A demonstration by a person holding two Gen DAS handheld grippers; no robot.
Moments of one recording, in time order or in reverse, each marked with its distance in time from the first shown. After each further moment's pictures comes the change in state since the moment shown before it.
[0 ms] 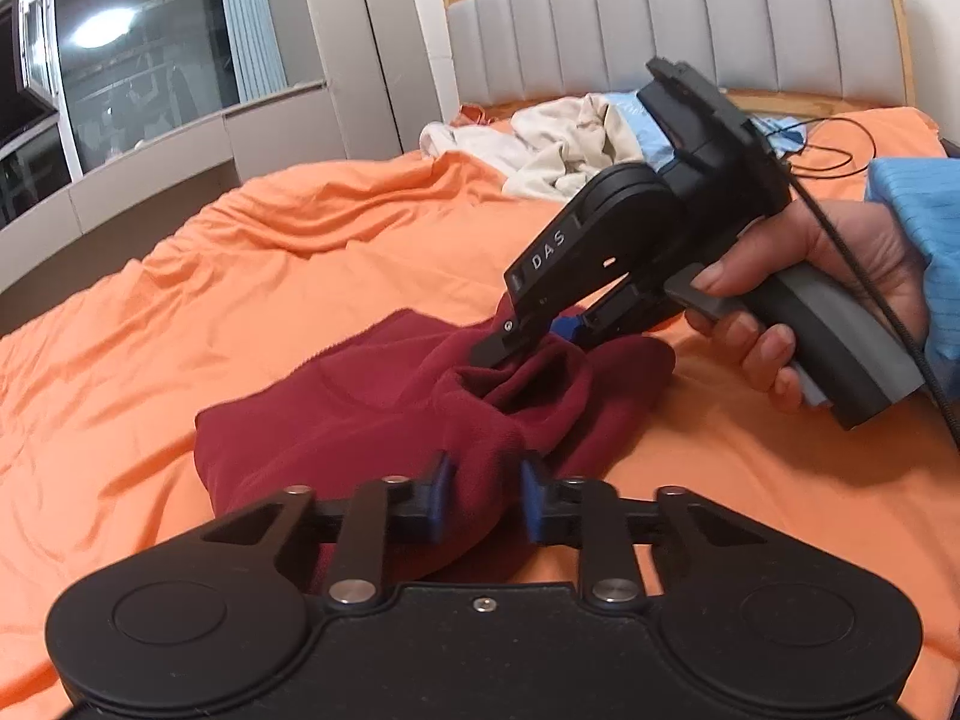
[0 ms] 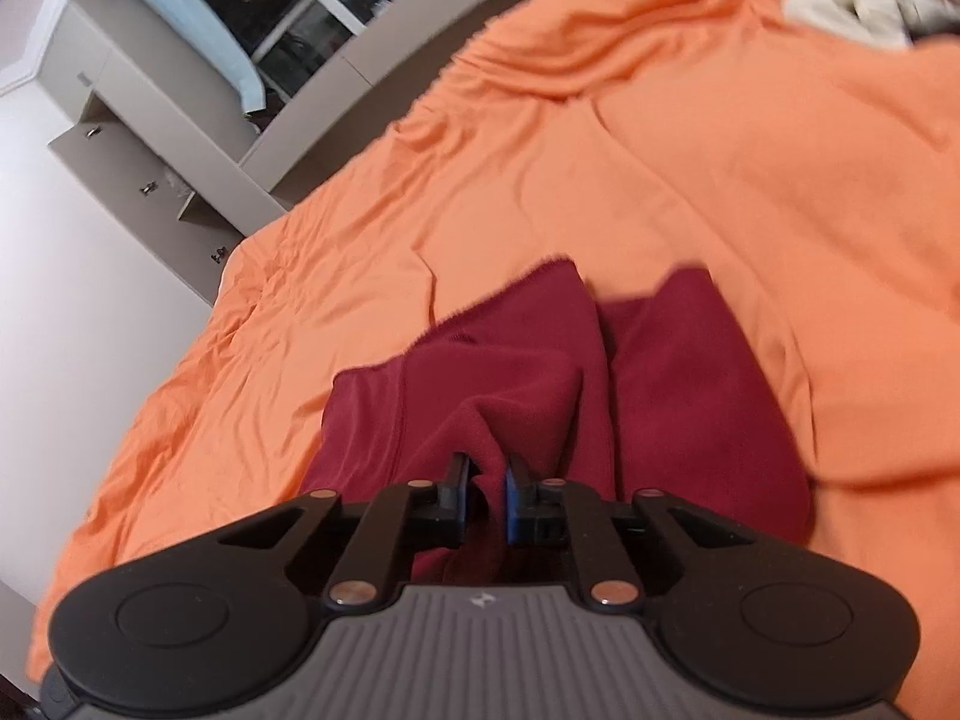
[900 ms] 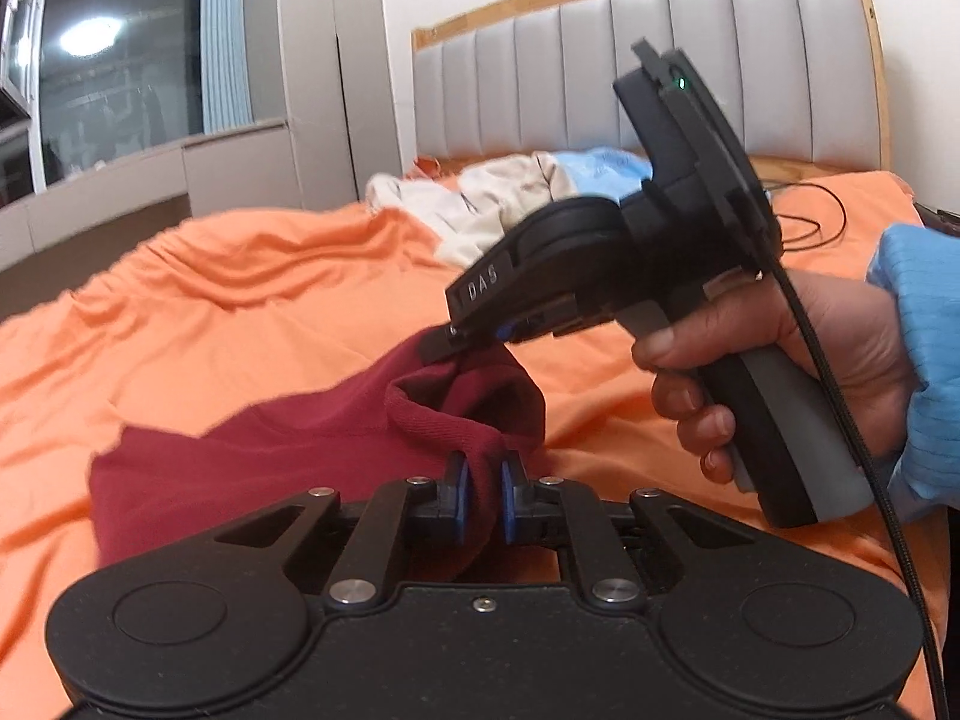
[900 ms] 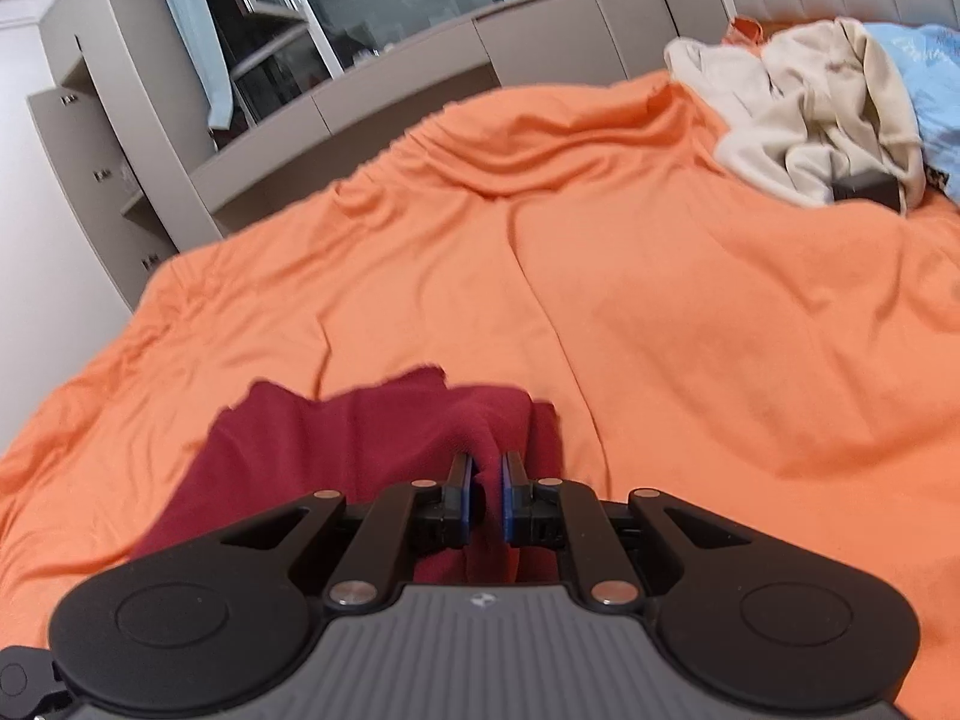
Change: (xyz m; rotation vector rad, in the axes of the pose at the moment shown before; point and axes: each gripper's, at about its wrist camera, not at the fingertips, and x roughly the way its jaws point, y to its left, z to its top) left arm 0.058 -0.045 0.040 -0.056 -0.094 -0.113; right arm -0.042 -0.023 0.011 -0.140 -0.121 -0.214
